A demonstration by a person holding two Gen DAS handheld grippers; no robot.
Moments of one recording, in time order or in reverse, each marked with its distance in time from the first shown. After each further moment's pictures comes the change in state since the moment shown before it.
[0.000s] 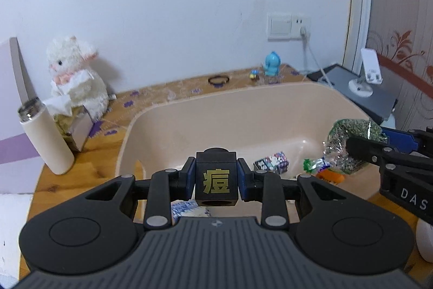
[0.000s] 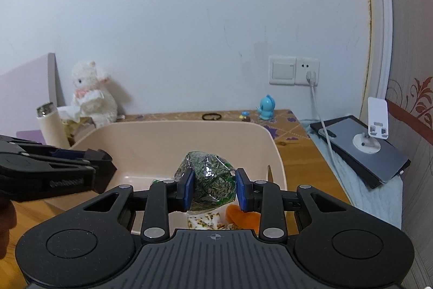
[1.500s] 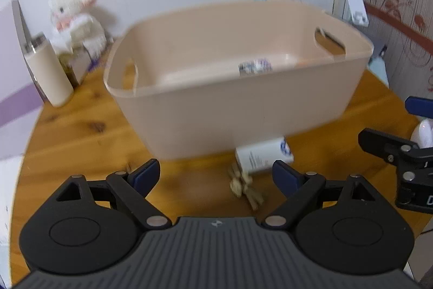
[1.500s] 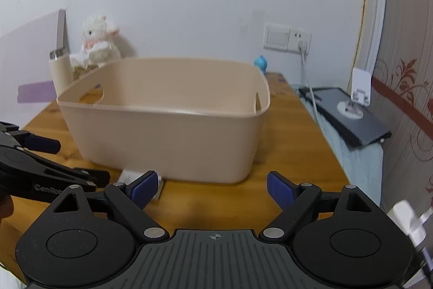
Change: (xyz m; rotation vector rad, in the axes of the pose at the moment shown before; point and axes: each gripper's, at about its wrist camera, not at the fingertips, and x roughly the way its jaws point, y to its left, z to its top) left arm -0.032 -0.010 -0.099 0.035 0.169 -0.029; right arm -0.060 0.008 -0.073 -0.075 0.120 -0.035
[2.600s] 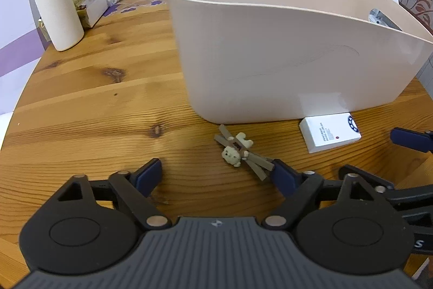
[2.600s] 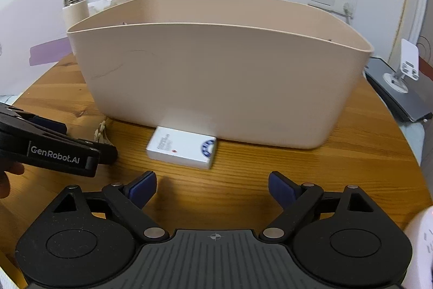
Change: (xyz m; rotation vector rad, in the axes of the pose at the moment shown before) left arm 0.048 0.066 -0.020 -0.124 0.117 -0.011; right arm 0.070 0.051 -0.015 -0.048 0.148 0.095
